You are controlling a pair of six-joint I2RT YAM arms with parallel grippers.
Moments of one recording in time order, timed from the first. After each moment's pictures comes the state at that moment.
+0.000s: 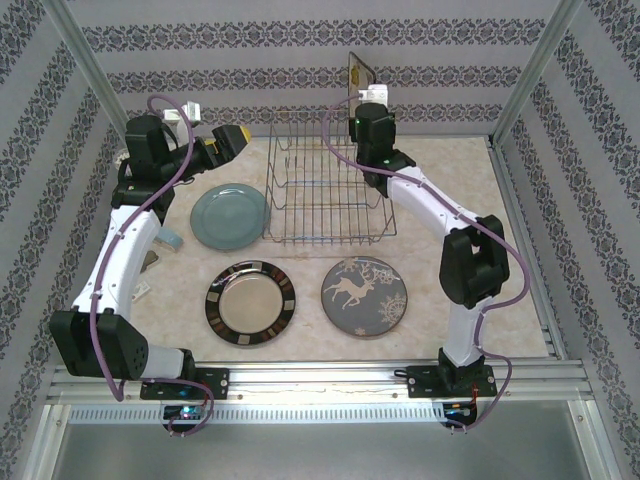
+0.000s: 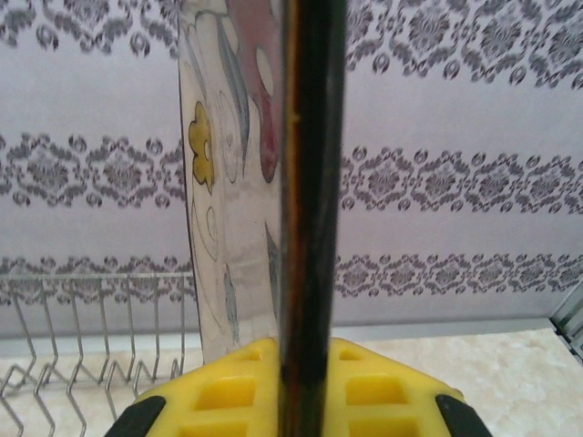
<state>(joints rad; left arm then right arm) 0.00 1.38 1.35 -0.23 0.72 -0.63 0.43 1.92 1.67 0.05 0.57 0.04</state>
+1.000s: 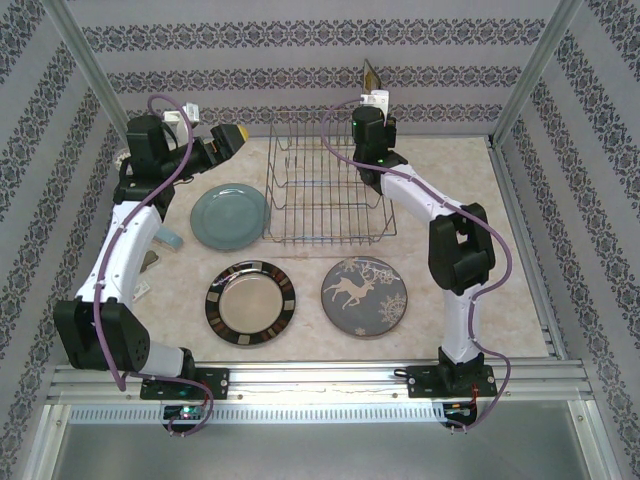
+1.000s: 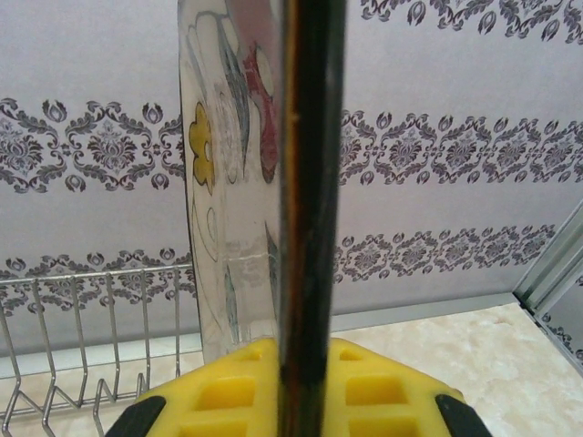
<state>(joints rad) 0.02 1.42 1.34 -0.20 0.75 -0.65 0.39 2.05 1.70 0.11 0.66 0.05</state>
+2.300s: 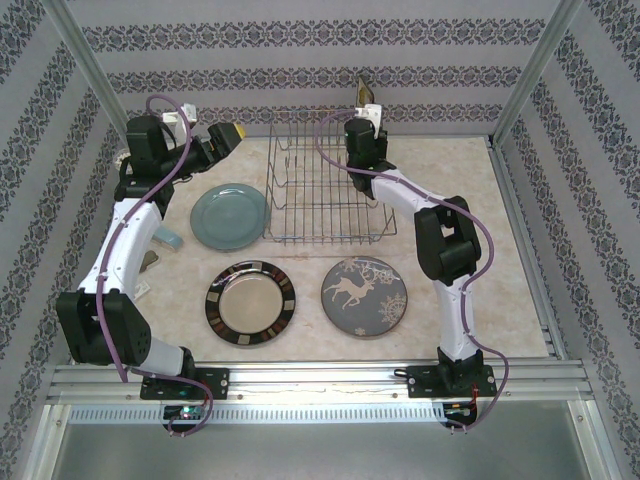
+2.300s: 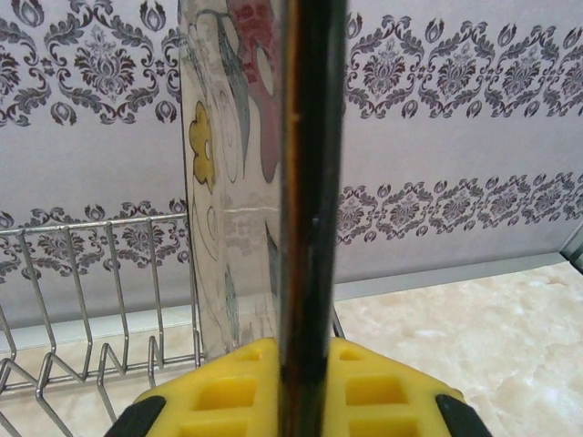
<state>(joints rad) 0.05 1.45 1.33 -0.16 0.77 -0.69 0.41 2.17 1.70 0.17 0.65 0.12</state>
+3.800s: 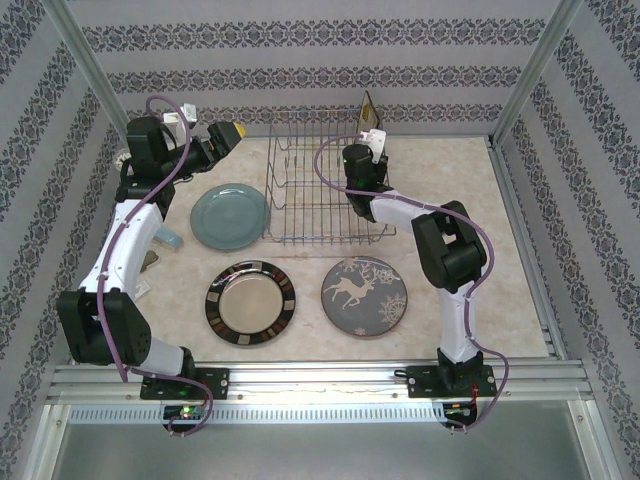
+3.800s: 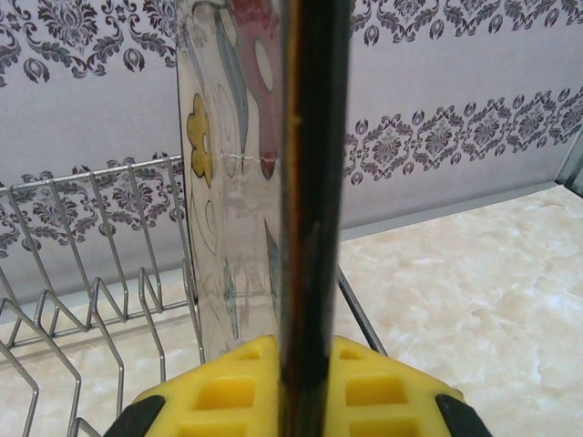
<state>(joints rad) 0.05 1.45 1.31 -0.10 0.79 -0.74 0.45 2.09 1.42 0.36 0.73 0.27</state>
